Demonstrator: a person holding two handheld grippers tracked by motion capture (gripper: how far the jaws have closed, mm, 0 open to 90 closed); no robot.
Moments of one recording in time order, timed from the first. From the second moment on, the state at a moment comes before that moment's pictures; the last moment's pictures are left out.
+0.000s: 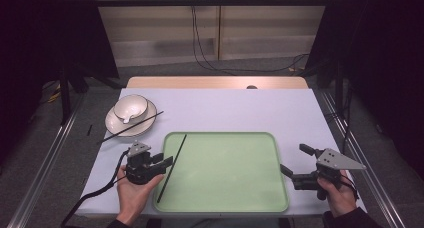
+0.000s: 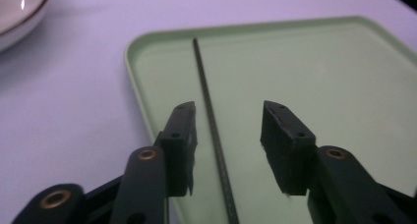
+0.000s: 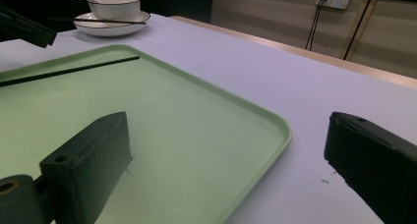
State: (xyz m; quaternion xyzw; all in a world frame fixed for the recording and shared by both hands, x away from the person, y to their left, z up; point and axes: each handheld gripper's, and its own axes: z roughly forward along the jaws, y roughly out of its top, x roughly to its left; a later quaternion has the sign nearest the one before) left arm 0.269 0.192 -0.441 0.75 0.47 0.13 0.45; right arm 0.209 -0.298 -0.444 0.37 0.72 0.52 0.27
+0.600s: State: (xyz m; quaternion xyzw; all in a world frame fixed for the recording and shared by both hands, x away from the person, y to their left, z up) left arm 0.279 0.261 -0.413 0.76 0.38 0.17 0.49; right arm 0.209 -0.298 -0.444 0.37 0.72 0.52 0.28
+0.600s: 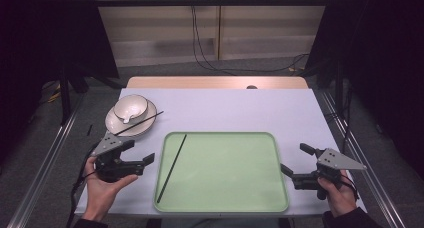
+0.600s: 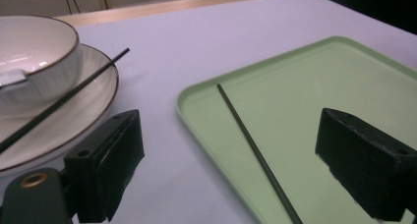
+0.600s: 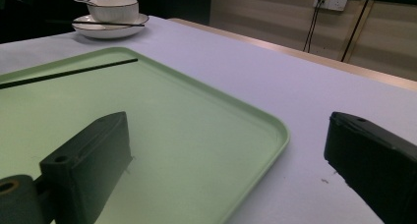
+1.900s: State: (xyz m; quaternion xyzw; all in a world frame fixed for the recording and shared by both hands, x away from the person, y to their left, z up) left arm 0.369 0.355 -0.419 0.81 0.35 0.20 0.43; right arm 0.209 -0.299 -0.444 0.37 0.72 0.52 0.28
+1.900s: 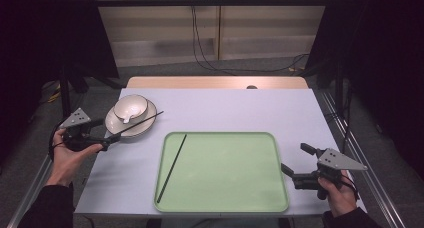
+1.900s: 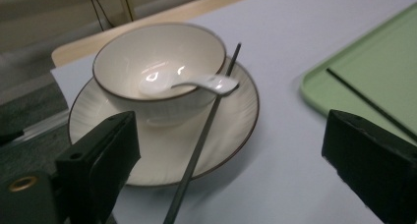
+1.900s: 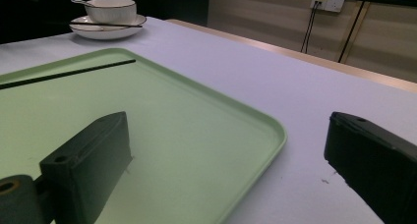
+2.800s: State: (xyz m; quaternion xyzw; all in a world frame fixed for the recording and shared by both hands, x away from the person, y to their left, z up) left arm 0.413 0.332 -0.446 0.87 0.32 0.16 0.35; right arm 0.209 -0.299 -0.444 0.37 0.72 0.52 0.28
